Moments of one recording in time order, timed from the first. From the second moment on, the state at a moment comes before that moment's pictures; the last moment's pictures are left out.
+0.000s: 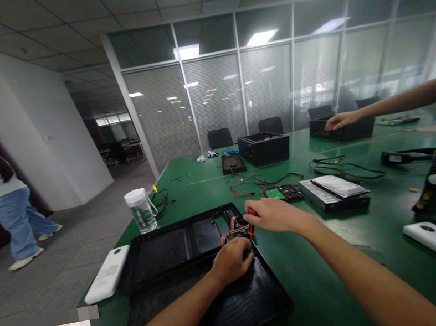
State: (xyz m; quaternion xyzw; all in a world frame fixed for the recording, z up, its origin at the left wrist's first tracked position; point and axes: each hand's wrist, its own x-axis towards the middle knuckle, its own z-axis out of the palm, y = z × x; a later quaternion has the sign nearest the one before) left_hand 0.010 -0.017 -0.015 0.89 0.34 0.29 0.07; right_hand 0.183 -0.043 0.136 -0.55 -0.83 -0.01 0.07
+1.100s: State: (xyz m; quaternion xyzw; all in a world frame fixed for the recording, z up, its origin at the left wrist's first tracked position) left_hand 0.014 -0.022 -0.005 0.92 0.30 0.26 0.00; right_hand 0.286 -0.007 0.005 -0.37 -0.35 0.60 0.62
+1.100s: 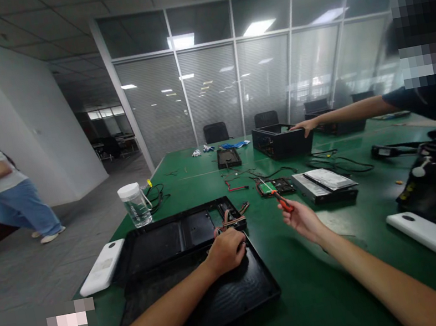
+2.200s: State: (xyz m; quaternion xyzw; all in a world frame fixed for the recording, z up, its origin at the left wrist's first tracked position) left_hand -0.109 -0.026 0.039 0.90 0.42 0.11 -0.05; right_hand 0.201 -0.172 0.020 -0.40 -0.91 -0.08 0.09
